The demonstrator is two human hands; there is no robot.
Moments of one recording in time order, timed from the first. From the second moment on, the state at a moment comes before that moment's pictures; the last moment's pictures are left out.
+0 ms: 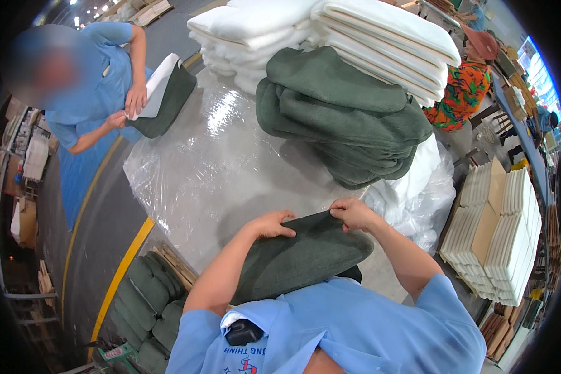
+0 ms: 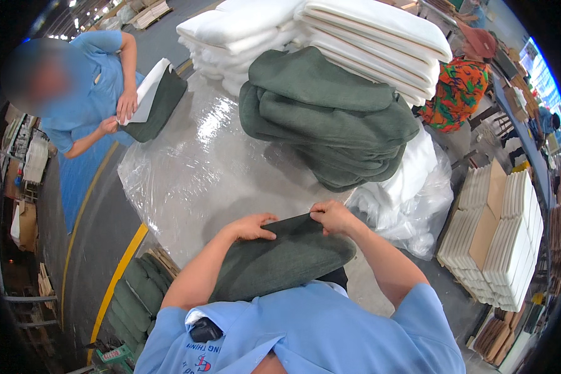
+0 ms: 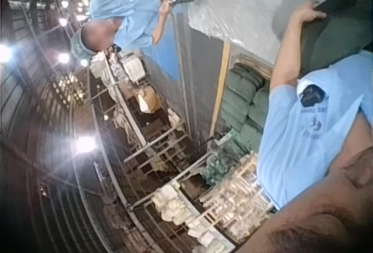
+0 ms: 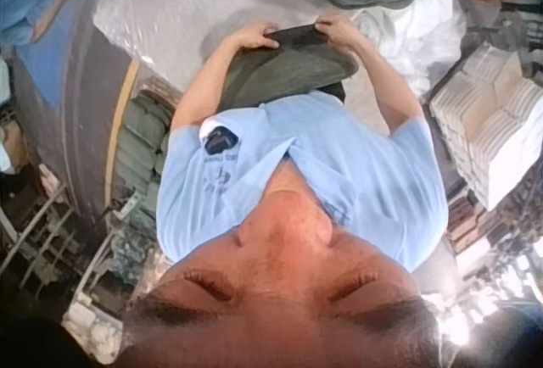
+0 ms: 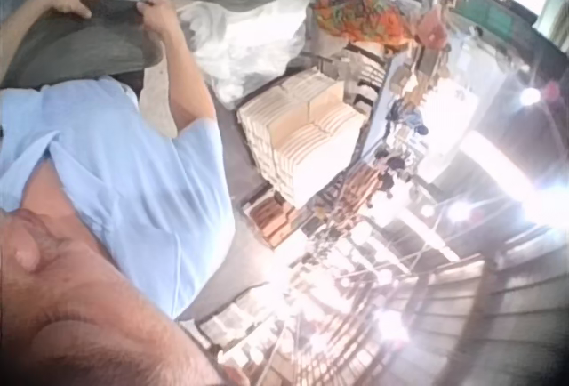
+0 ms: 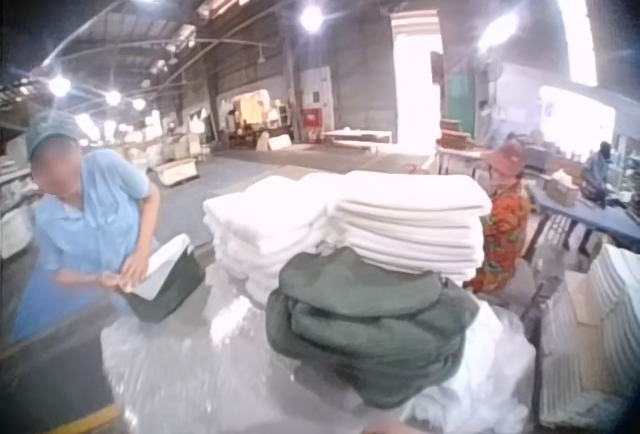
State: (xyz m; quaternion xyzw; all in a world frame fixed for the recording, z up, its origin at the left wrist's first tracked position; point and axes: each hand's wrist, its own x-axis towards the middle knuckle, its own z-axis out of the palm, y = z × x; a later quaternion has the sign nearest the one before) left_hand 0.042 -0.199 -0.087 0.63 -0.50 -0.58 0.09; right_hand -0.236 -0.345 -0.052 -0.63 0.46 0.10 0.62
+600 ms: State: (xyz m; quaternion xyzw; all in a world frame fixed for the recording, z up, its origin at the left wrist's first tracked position) left_hand 0.008 -0.144 -0.114 0.80 -0.49 -0.36 -0.01; right_hand -0.179 -0.318 -0.129 -0.44 0.62 0.01 0.66
